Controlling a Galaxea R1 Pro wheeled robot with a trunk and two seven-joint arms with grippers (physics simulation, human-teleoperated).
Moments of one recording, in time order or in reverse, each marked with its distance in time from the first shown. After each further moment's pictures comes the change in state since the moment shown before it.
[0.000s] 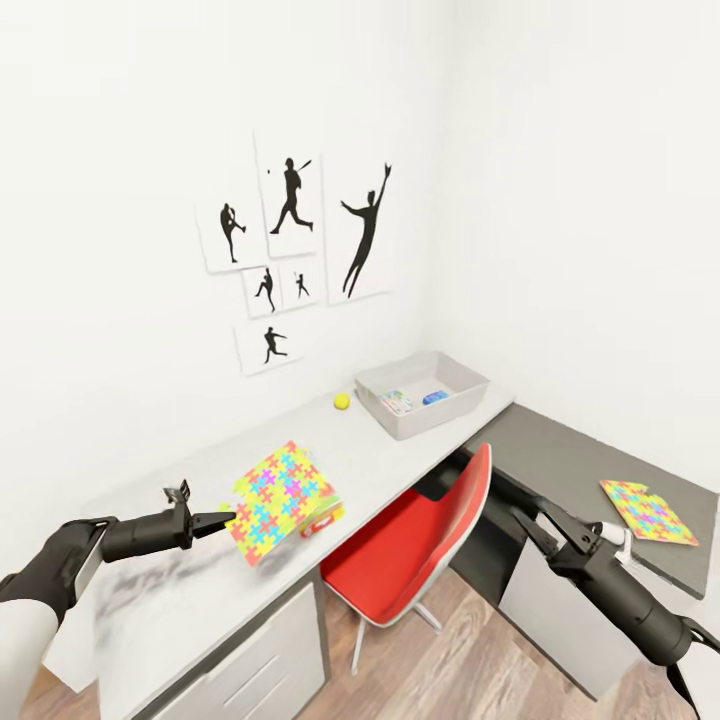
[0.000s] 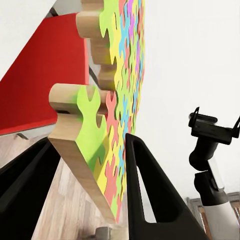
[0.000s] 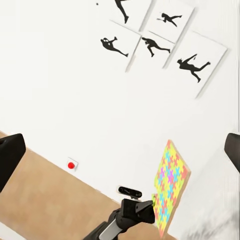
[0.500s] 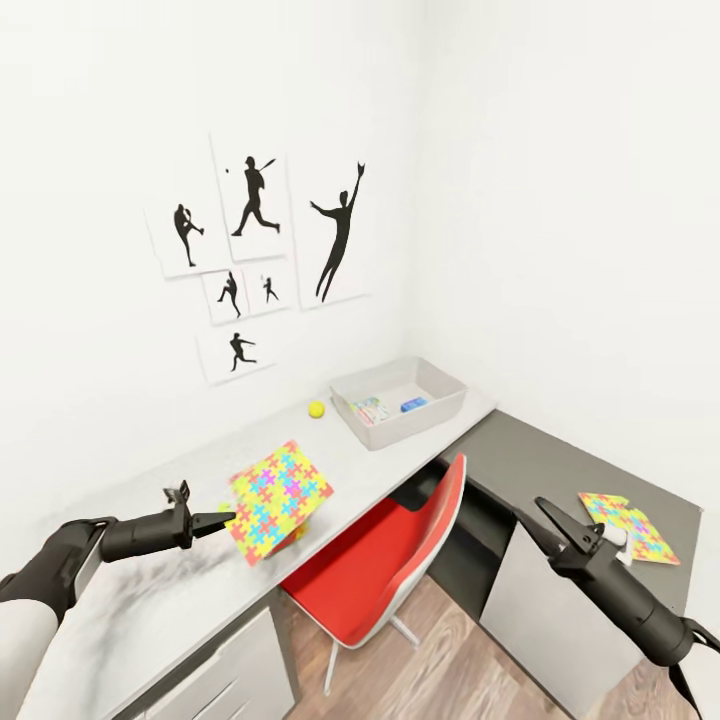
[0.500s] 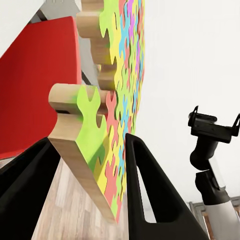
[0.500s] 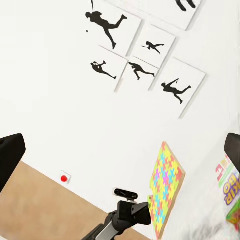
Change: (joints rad) left arm 0.000 0.001 0.000 0.000 0.001 -0.010 0.000; right arm 0.000 0.001 -0.011 0.006 0.003 -0.001 -0.008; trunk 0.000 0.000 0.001
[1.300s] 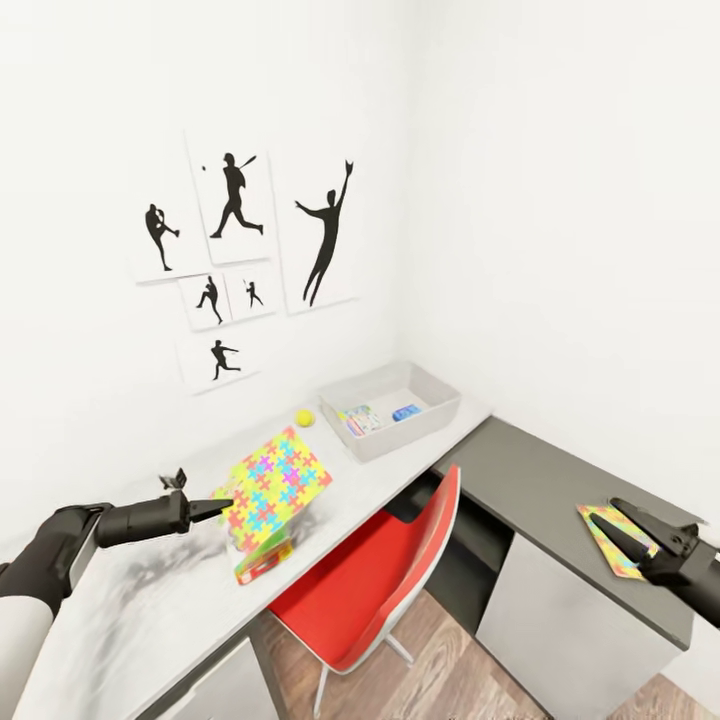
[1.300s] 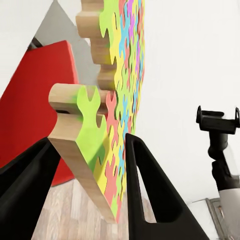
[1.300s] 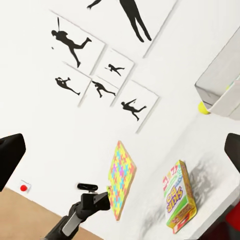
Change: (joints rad) left arm 0.010 0.006 0.003 -0.123 0.006 0.010 0.000; right arm -0.001 -0.133 -0.252 -0.046 0.077 0.206 0.026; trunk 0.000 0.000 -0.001
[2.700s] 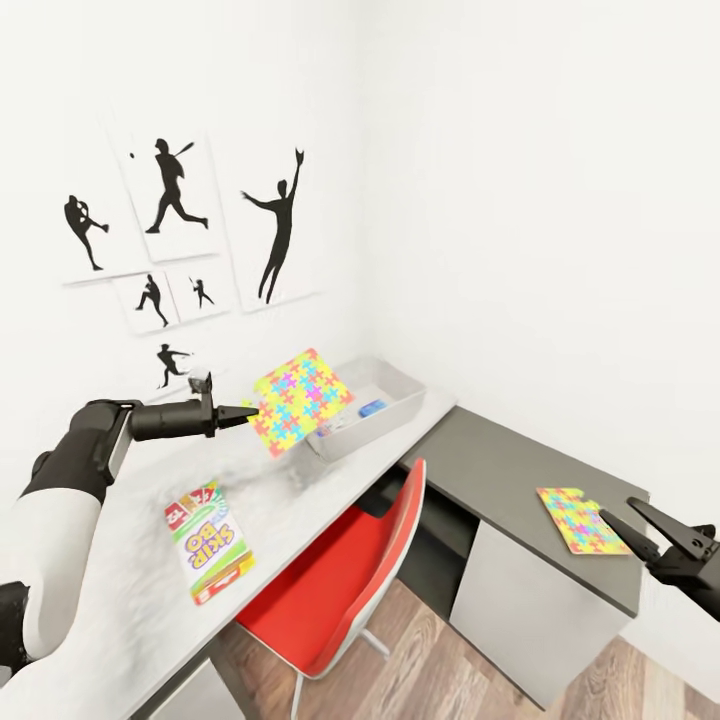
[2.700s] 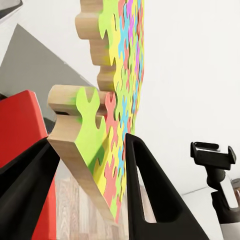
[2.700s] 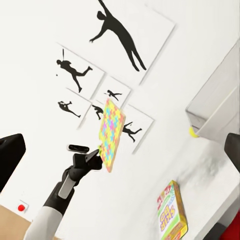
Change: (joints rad) left arm -0.309 -0.092 0.002 -0.076 -0.112 0.210 0.091; right arm 0.000 0.003 -0.030 0.001 0.004 0.000 0.070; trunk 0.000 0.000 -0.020
